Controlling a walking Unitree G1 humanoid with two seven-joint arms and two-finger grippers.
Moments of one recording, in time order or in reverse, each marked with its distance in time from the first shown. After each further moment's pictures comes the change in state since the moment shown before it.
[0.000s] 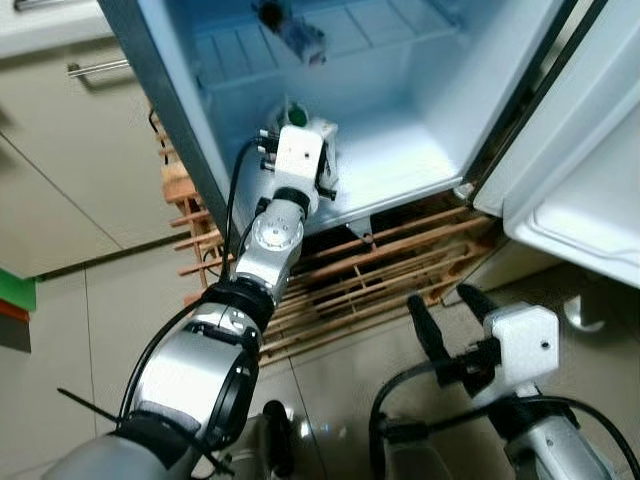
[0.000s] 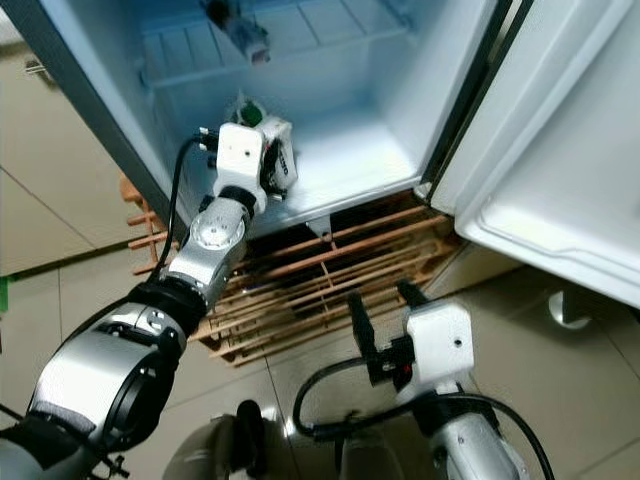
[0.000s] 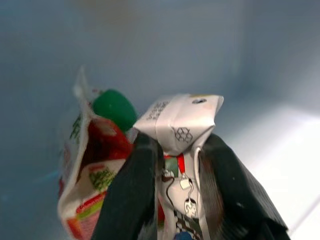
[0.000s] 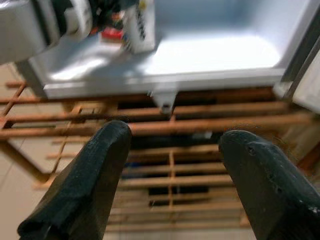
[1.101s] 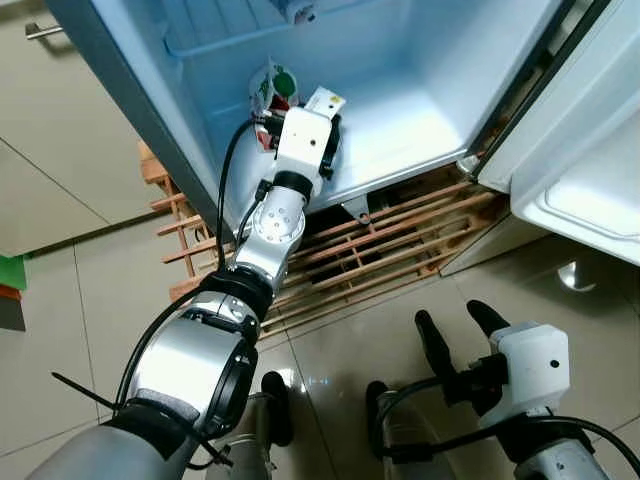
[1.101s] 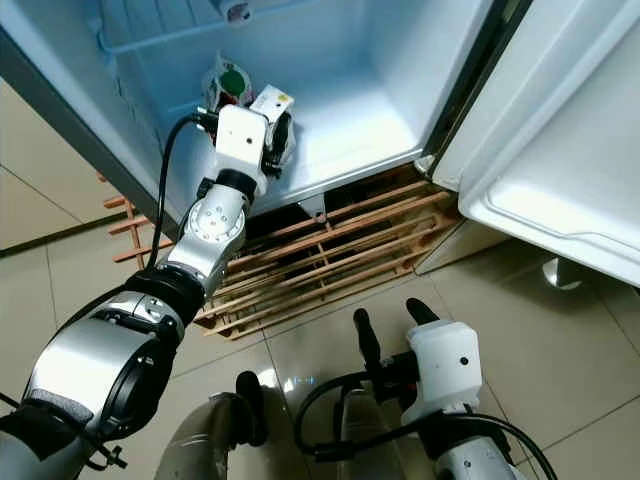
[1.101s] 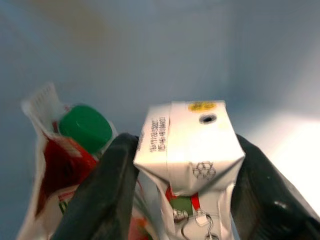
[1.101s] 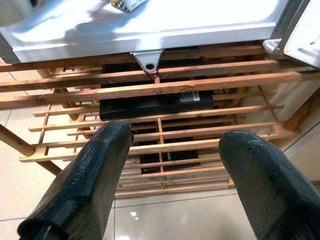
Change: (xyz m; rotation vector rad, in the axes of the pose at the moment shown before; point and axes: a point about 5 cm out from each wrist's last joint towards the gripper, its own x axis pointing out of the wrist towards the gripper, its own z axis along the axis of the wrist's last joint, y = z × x) left arm 0.006 0.002 0.025 0.056 -0.166 -0.001; right arm -0.008 -0.004 0.003 -0.033 0.027 -0.059
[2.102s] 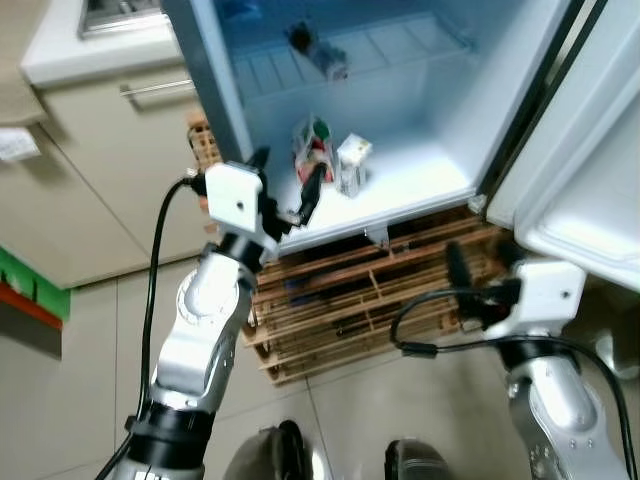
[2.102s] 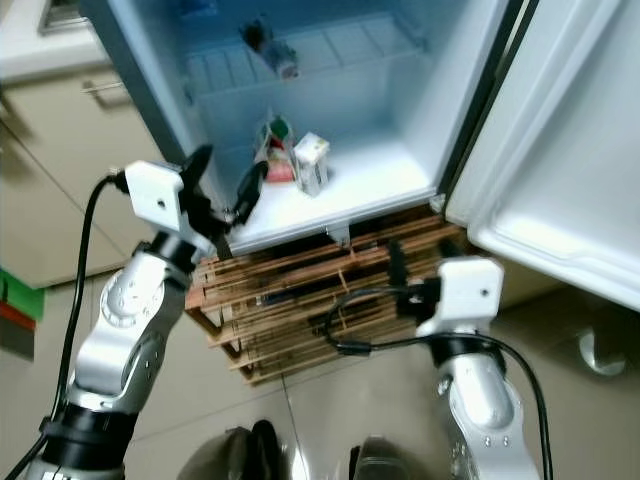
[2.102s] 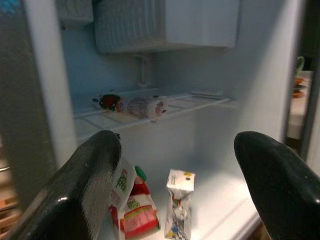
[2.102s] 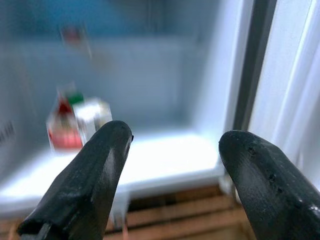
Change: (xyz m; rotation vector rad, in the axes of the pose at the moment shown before) left arm -0.112 0.018 0.019 -0.242 0.026 -0.163; right arm 0.073 -0.044 0.019 0.033 -0.275 -0.181
